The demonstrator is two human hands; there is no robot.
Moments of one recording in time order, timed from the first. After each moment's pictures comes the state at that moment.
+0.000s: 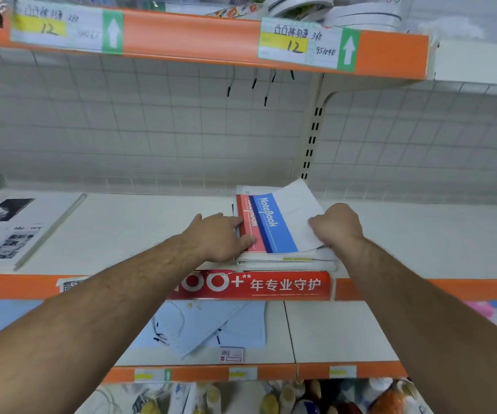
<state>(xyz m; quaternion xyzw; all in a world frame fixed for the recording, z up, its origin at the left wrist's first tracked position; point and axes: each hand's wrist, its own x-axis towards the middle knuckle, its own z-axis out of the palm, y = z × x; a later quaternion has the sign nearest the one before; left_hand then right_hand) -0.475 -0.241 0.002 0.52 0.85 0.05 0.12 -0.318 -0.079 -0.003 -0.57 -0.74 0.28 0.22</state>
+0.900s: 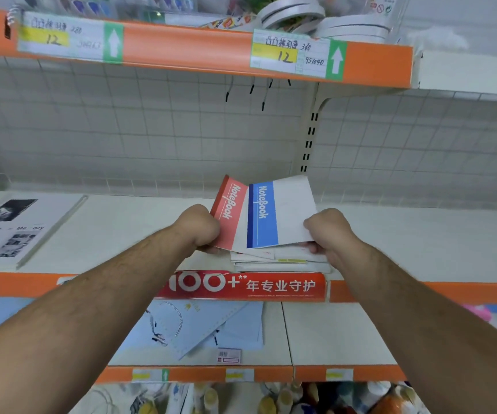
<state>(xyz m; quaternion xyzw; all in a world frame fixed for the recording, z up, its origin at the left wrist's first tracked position) -0.492 -0.241 0.006 0.26 0.85 0.38 0.25 -0.315 -0.100 0.005 -0.51 -0.65 0.50 0.26</state>
